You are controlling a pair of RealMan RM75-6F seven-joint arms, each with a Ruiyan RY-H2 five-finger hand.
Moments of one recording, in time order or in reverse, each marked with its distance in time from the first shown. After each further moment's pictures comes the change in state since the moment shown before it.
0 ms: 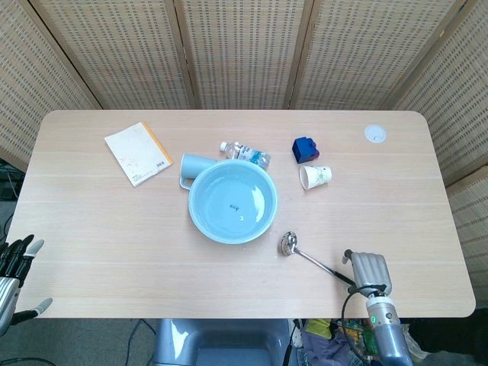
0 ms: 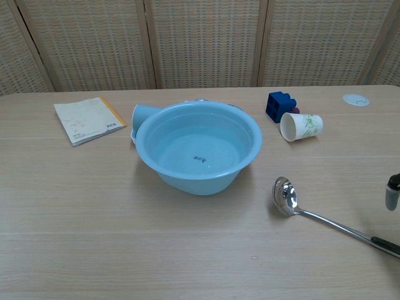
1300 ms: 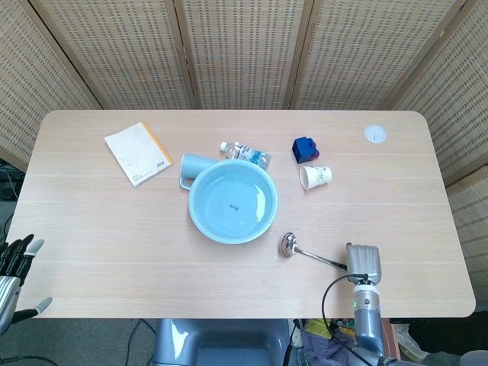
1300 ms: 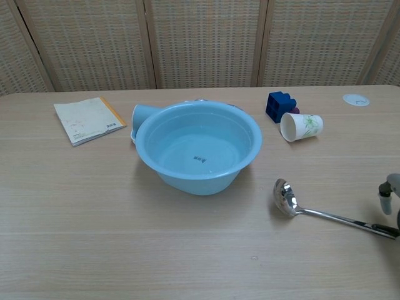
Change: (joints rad) left arm -0.009 -0.006 -0.003 -0.002 -0.028 -0.019 0.017; right arm 0.107 -0.268 -0.018 0.396 0.095 0.088 -0.135
